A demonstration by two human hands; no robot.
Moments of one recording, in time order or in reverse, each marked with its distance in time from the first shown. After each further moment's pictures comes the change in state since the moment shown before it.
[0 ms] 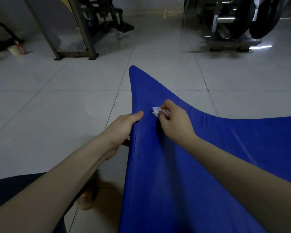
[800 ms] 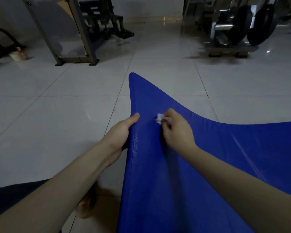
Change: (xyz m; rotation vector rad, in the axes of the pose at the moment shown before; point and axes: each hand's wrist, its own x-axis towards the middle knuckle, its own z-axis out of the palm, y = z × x) left_hand 0.002 0.003 0.003 -0.272 0.064 -0.060; right_hand 0.000 0.025 0.010 -0.080 0.041 0.000
